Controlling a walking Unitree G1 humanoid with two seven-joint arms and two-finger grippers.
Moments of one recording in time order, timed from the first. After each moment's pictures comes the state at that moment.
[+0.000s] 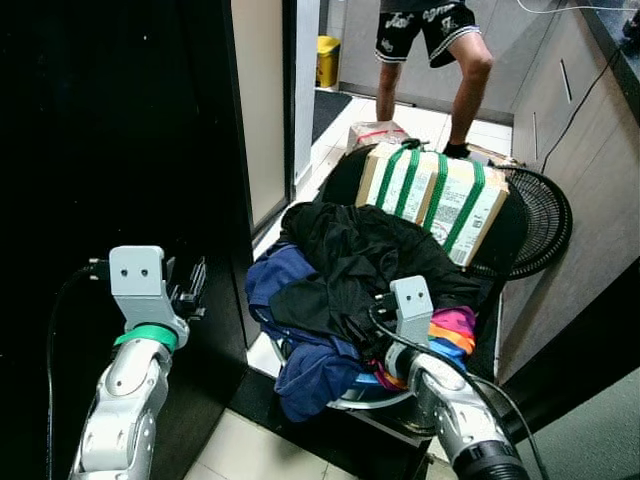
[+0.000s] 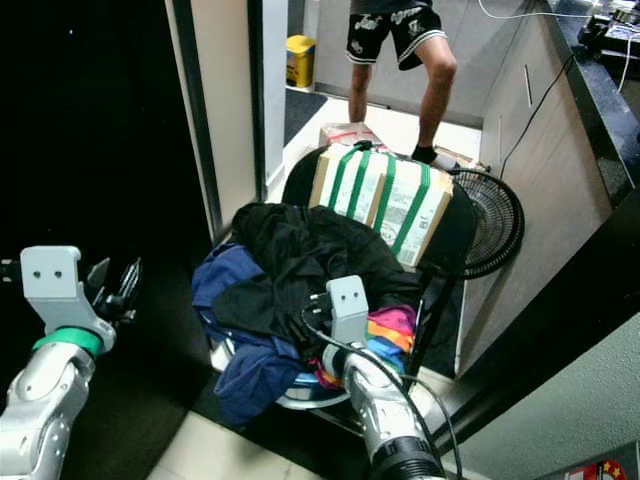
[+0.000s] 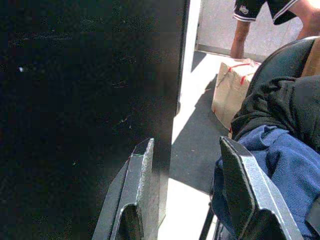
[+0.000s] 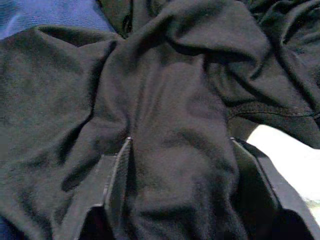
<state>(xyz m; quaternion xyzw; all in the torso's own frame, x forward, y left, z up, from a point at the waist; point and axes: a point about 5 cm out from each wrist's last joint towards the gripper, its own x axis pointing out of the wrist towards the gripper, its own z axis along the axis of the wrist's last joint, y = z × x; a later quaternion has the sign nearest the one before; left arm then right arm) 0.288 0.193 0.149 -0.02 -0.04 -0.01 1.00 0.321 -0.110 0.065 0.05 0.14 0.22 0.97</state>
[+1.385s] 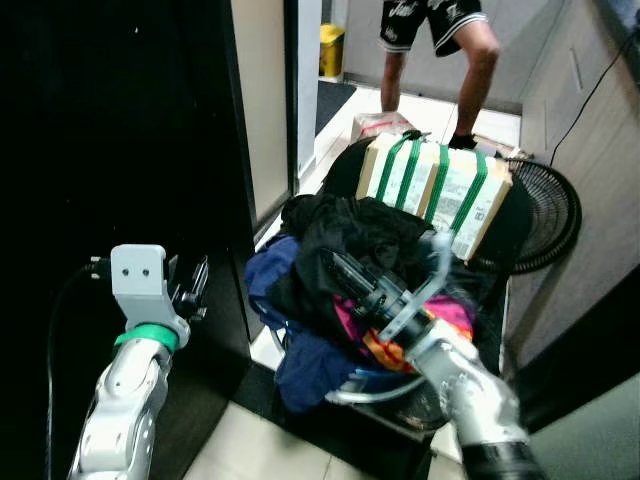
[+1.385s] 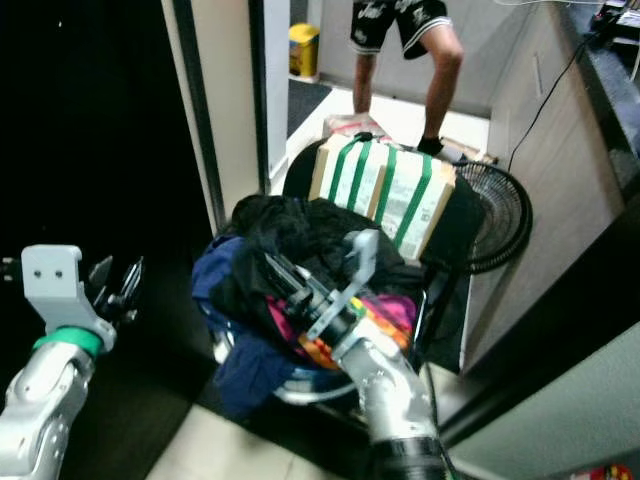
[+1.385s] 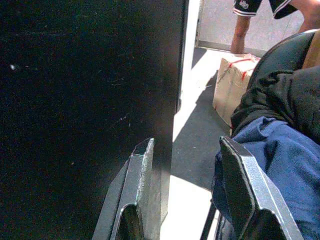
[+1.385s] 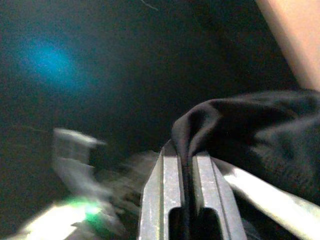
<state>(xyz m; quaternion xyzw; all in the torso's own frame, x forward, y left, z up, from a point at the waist) 0.286 0.193 0.153 -0.01 -0.05 -0.02 1.00 0.291 -0.090 0.216 0.34 -0.14 0.53 0.76</state>
